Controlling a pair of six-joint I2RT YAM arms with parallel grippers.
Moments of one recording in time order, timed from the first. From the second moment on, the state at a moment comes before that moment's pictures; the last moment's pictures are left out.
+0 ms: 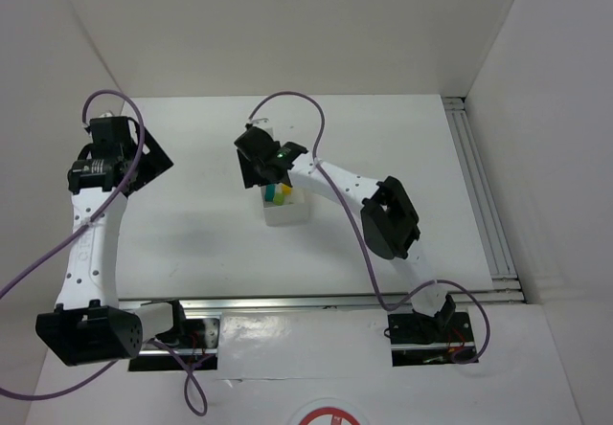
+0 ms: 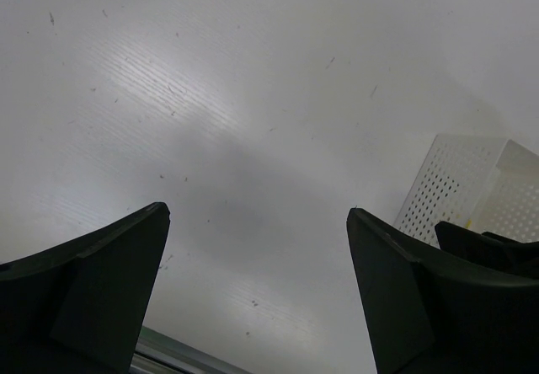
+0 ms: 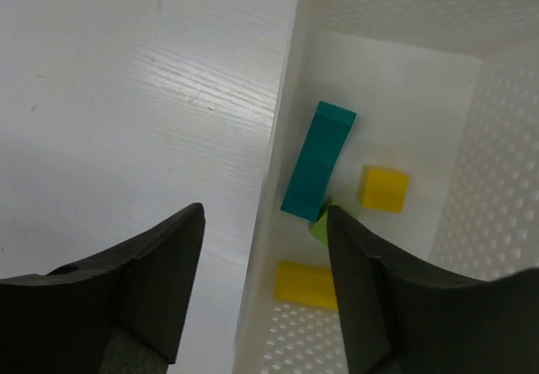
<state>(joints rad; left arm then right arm) 0.16 1.19 1.32 -0.93 -0.17 -0.51 0.89 2.20 1.99 -0.62 0.32 0.50</state>
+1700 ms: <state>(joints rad) 0.16 1.16 1.29 -0.93 -0.04 -0.50 0.52 1.91 1.05 1.05 -0.75 1.26</state>
